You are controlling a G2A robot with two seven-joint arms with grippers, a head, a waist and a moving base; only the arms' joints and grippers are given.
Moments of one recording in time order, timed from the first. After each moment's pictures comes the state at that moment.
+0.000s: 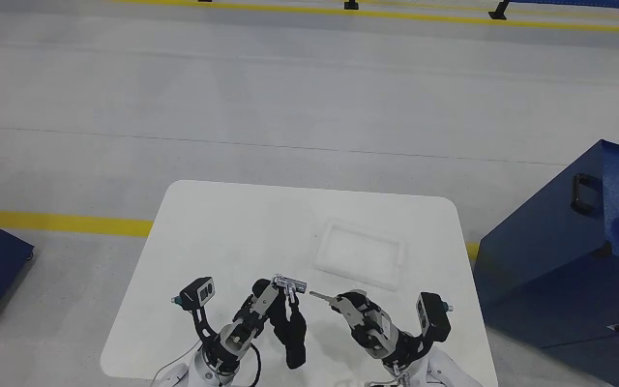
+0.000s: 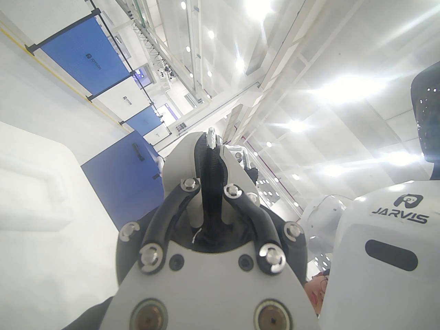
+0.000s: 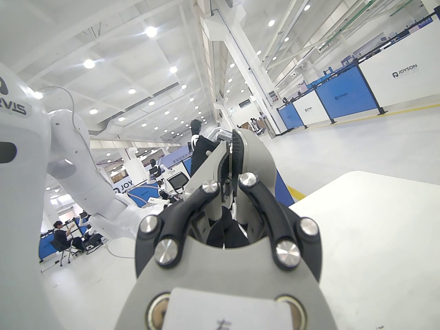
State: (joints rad) left arm 1.50 -1.00 -0.95 -1.82 0.11 -0.83 0.23; right arm -1.53 -1.02 1.02 -1.79 -0.79 -0.81 -0.58
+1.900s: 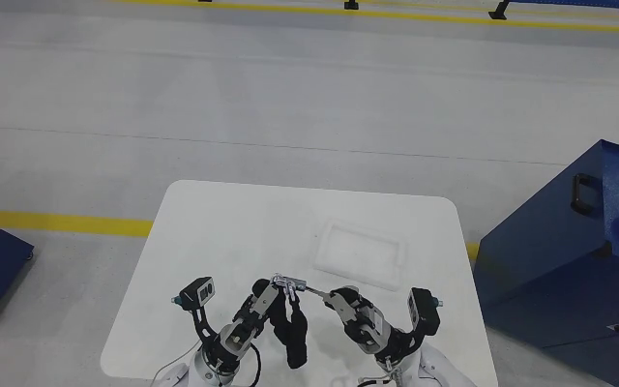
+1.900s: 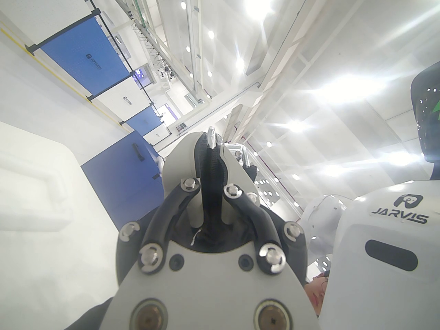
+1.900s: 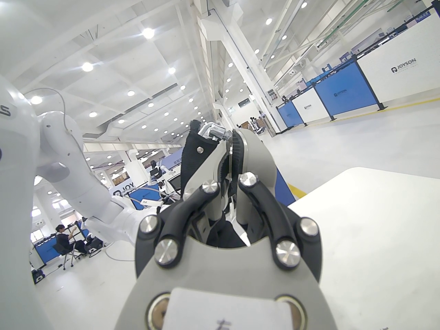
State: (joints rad) left arm 1.50 -1.00 -0.95 -1.82 0.11 -0.83 0.23; right arm -1.53 -1.10 1.04 -1.76 -0.79 -0.83 -0.51
